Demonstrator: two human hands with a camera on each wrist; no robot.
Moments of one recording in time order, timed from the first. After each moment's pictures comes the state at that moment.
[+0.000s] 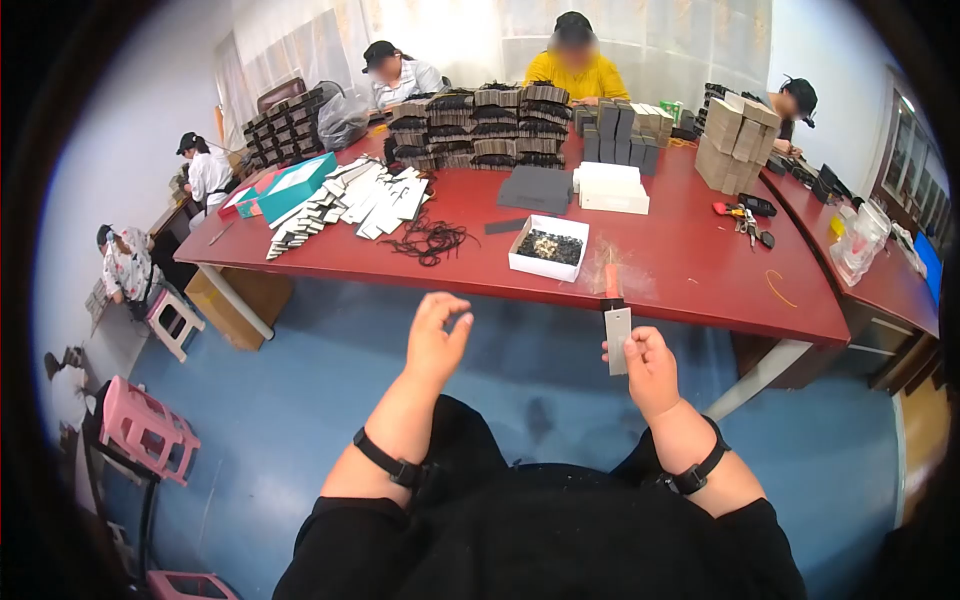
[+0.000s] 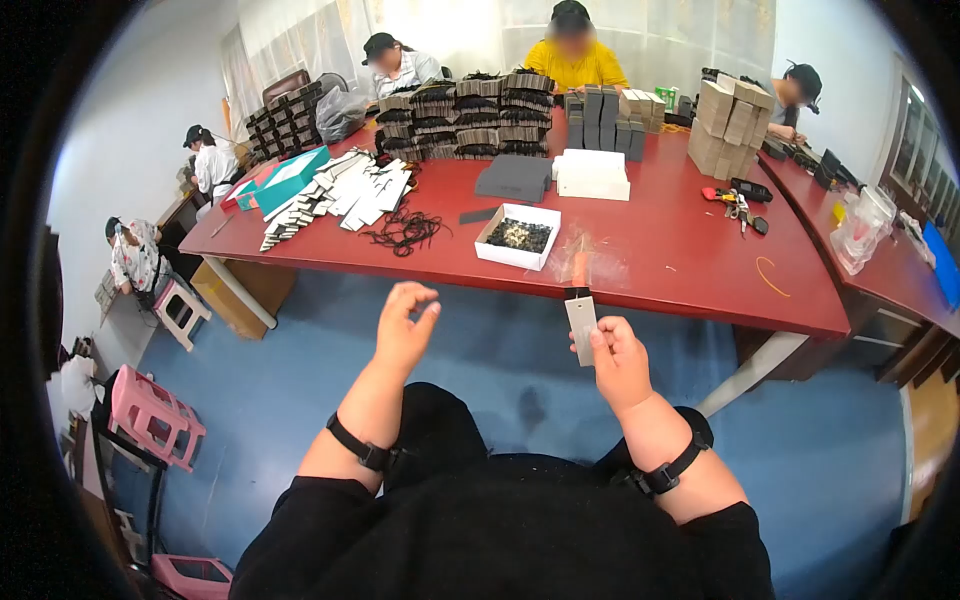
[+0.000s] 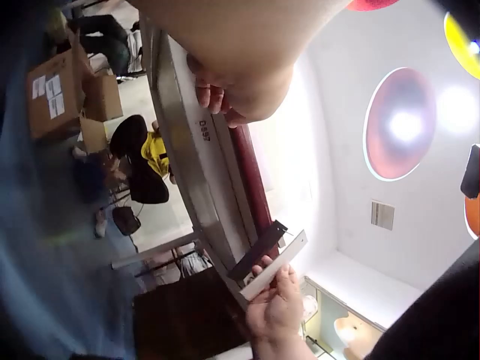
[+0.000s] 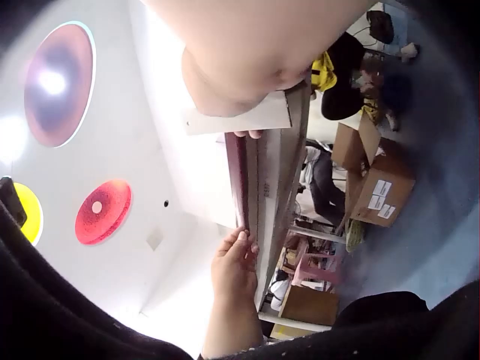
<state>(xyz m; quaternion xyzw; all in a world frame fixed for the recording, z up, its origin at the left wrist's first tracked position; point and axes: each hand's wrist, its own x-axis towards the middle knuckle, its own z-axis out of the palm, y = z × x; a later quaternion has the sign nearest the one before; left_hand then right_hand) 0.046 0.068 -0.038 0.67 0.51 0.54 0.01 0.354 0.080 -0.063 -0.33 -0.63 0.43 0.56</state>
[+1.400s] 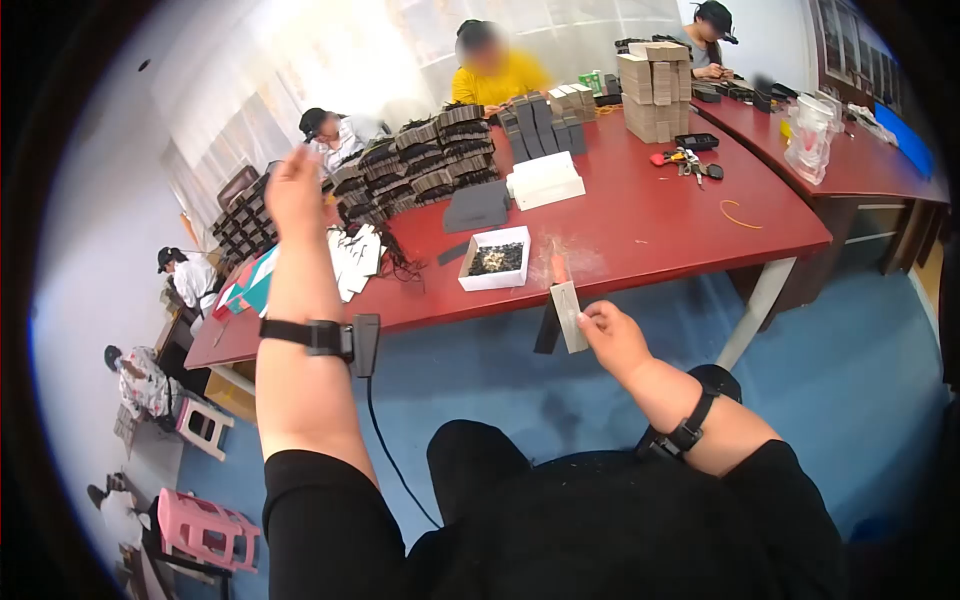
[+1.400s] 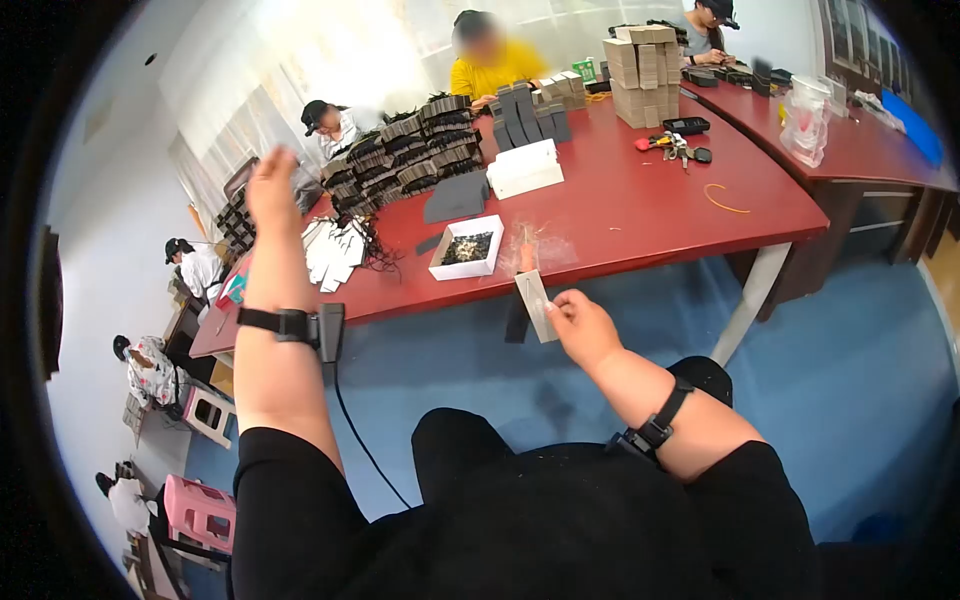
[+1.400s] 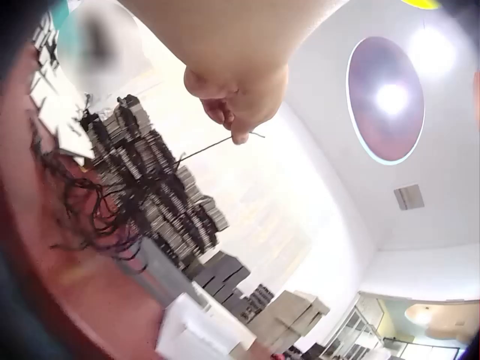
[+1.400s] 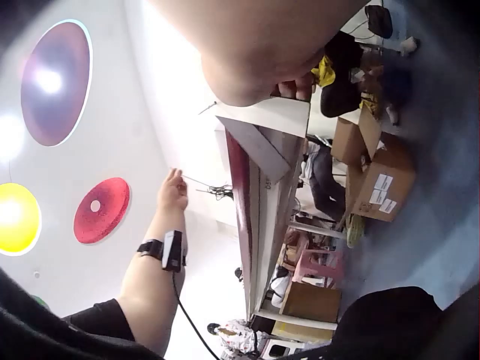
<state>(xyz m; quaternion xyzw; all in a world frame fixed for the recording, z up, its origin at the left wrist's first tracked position) -0.004 0.207 0.208 0.57 0.37 0.73 0.05 0.346 0.089 -0.067 -0.47 -0.61 0.36 0.53</state>
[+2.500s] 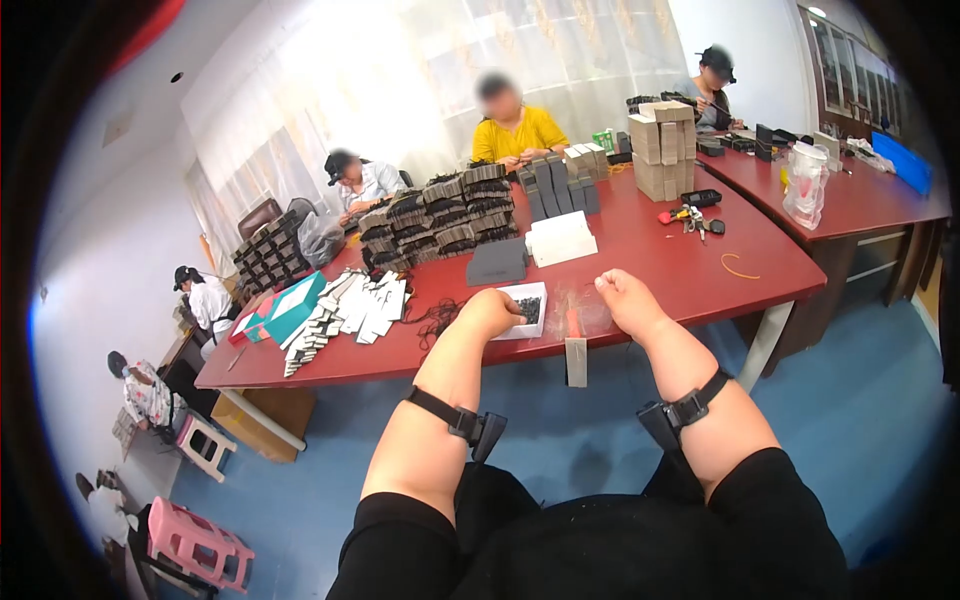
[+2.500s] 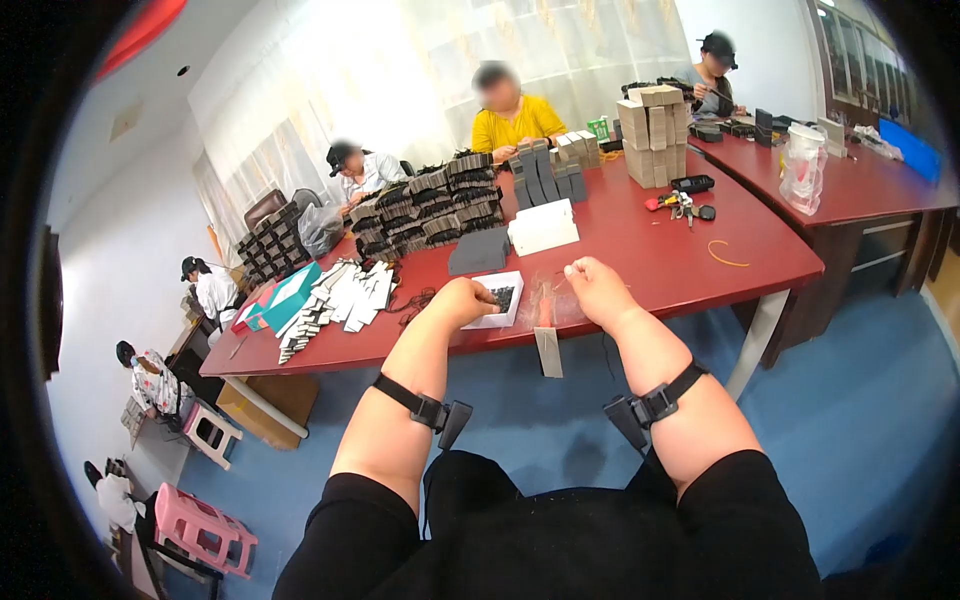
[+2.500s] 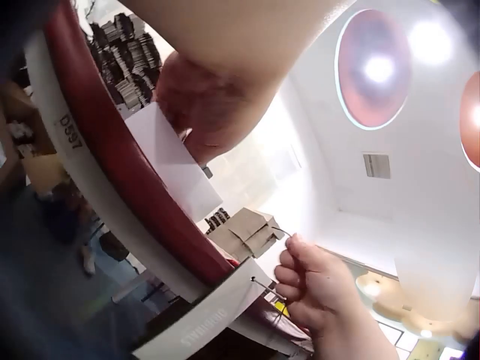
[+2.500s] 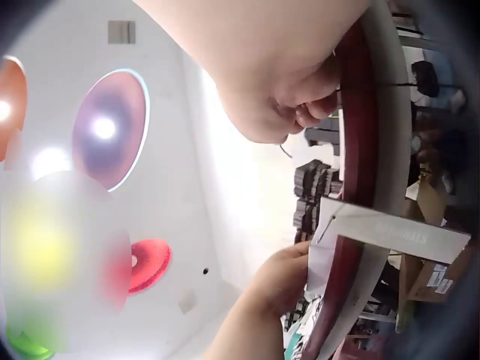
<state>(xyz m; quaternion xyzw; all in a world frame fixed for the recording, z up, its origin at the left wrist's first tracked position) 0.121 0.196 0.060 0.80 0.57 0.15 0.08 0.372 0.163 0.024 -0.48 -0.65 0.26 0.53</state>
